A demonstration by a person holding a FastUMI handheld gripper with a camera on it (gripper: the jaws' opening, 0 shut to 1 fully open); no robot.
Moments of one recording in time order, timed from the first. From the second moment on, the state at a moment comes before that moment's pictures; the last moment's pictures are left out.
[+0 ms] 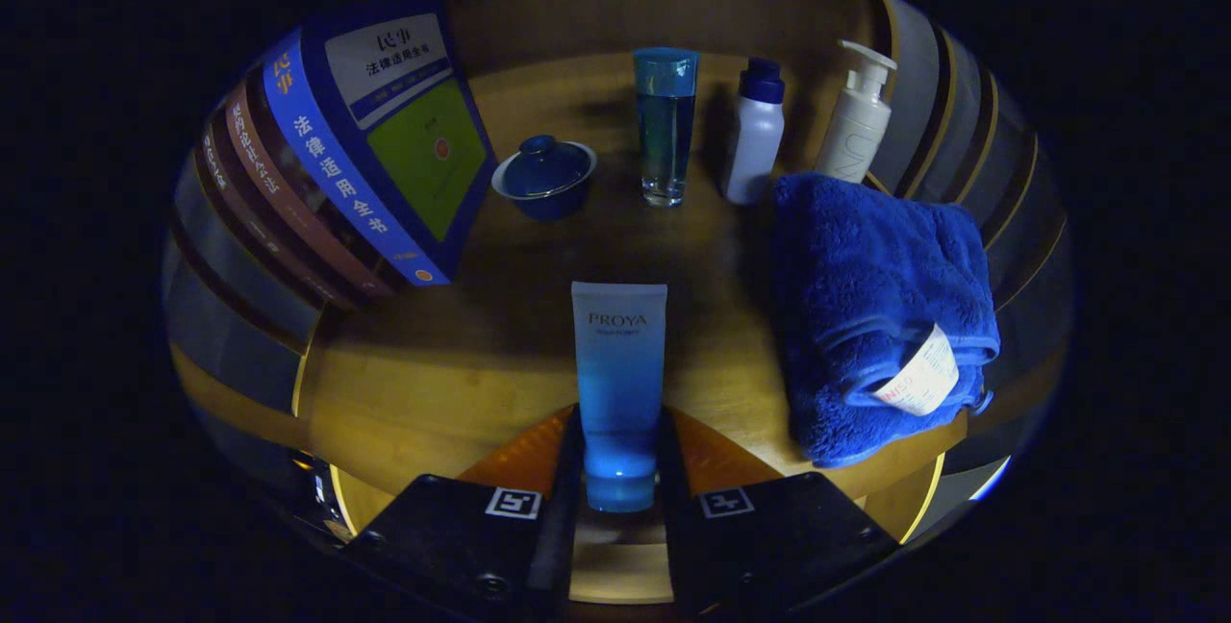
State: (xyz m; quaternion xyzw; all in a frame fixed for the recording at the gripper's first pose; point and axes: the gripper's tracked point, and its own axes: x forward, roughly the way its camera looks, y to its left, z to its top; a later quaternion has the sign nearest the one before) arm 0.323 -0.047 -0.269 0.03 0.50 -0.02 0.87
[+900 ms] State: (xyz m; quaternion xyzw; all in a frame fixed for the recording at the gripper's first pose) arm 0.229 -0.030 -0.140 0.03 0.28 0.00 0.96
